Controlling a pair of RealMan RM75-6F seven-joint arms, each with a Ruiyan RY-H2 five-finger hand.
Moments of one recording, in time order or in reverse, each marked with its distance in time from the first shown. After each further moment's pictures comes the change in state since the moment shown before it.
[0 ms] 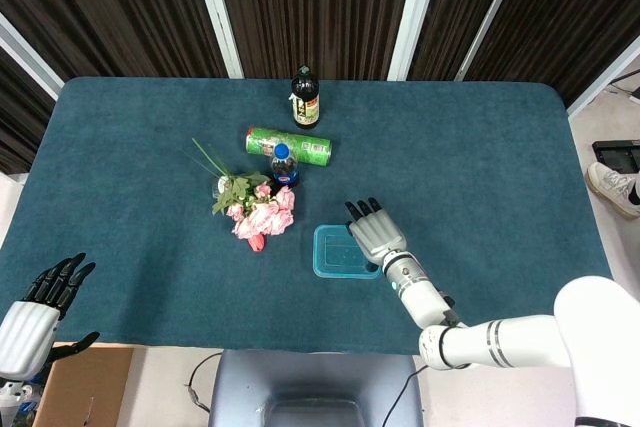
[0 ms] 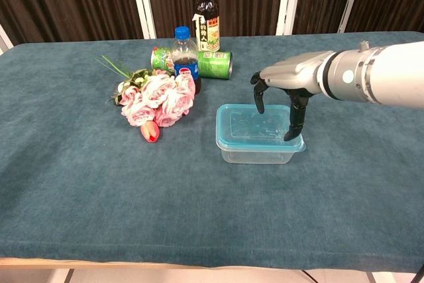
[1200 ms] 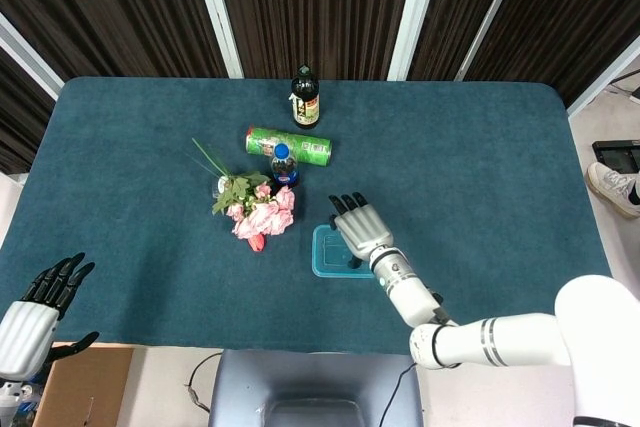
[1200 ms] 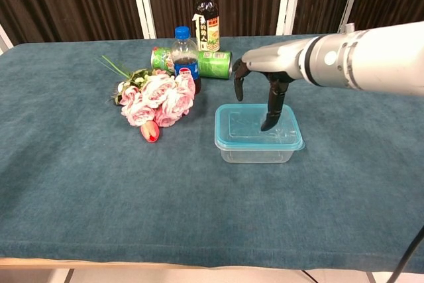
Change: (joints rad) left arm 0.000 0.004 0.000 0.000 -0.001 0.003 -0.011; right arm 0.015 -0.009 0.083 -0.021 -0.006 0.007 0.051
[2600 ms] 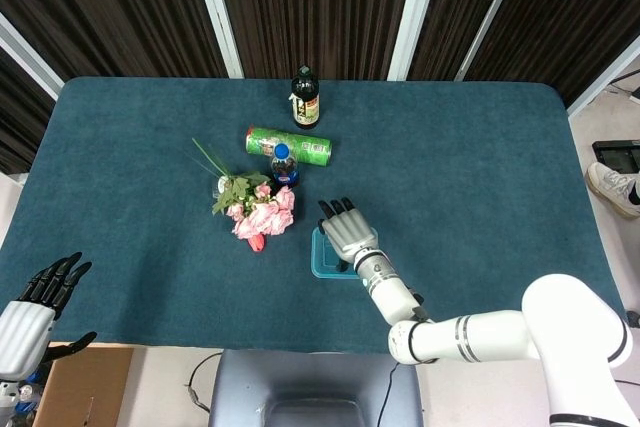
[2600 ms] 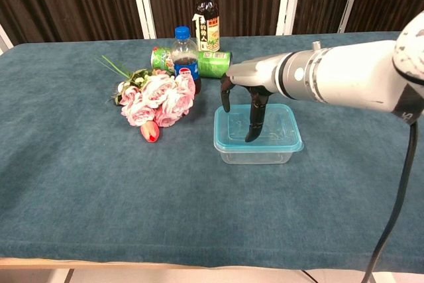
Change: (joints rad) left arm 0.000 0.008 0.001 0.003 0.003 0.004 -0.026; right arm 0.059 -0.095 0.004 0.089 0.094 -0.014 -0.041
